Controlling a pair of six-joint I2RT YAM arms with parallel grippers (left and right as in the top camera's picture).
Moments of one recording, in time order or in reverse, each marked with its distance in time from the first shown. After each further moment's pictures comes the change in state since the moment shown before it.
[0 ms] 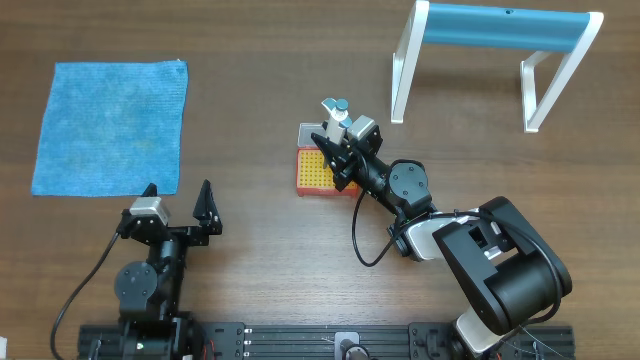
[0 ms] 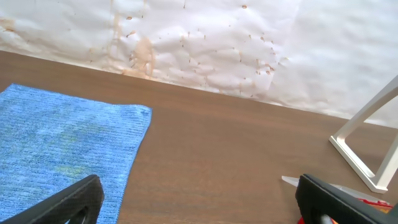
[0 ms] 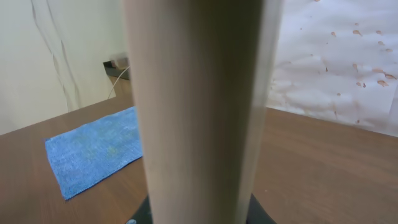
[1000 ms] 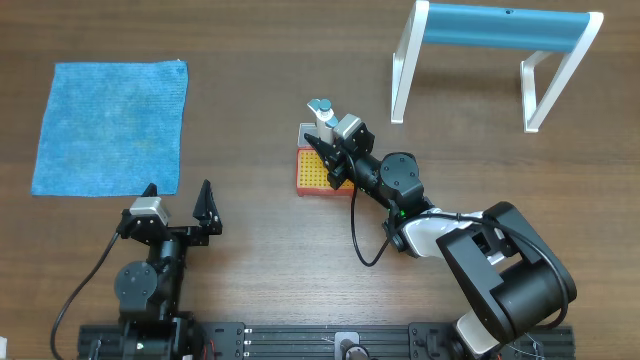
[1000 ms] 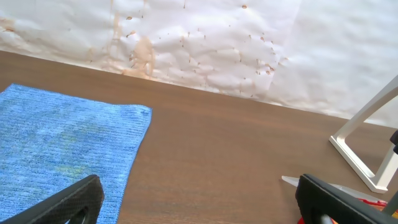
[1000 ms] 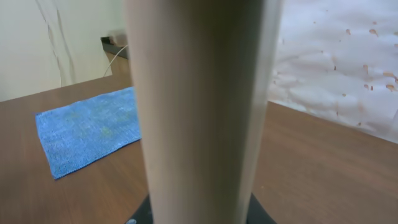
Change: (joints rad) left arm 0.000 0.000 0.000 0.000 0.000 0.000; right arm 0.019 -0.029 0.048 -0.167 0.000 -0.121
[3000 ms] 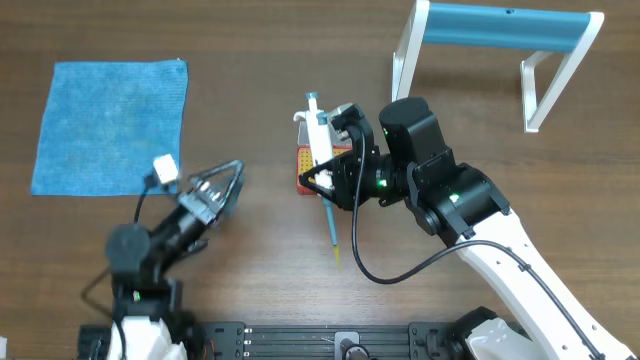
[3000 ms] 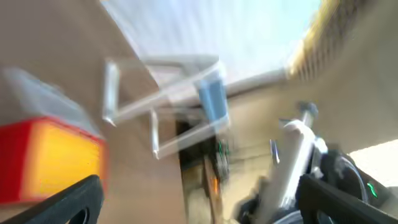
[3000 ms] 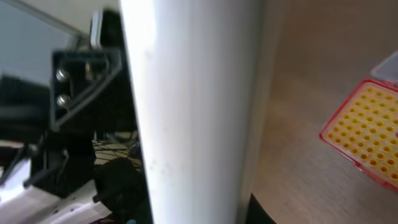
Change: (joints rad) left arm 0.002 0.716 0.193 0.624 0.748 -1.126; right arm 0.021 -0.517 0.579 -1.765 -0.372 0.354
